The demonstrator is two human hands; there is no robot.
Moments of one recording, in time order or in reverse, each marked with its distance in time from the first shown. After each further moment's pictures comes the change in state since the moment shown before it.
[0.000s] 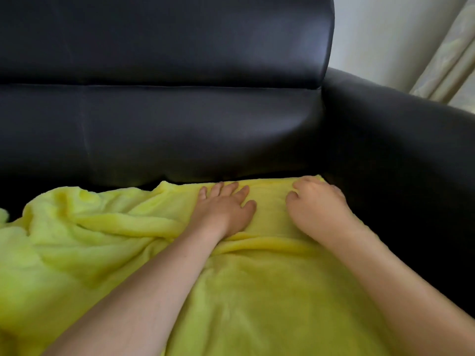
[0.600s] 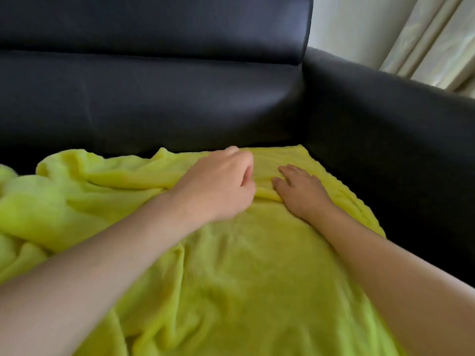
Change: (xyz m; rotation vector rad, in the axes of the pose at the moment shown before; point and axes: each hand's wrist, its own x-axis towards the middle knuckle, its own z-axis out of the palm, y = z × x) left_hand -0.134 0.017 -0.060 -0.138 0.314 0.365; right_hand -0.039 0.023 0.043 0.130 -0.096 0.032
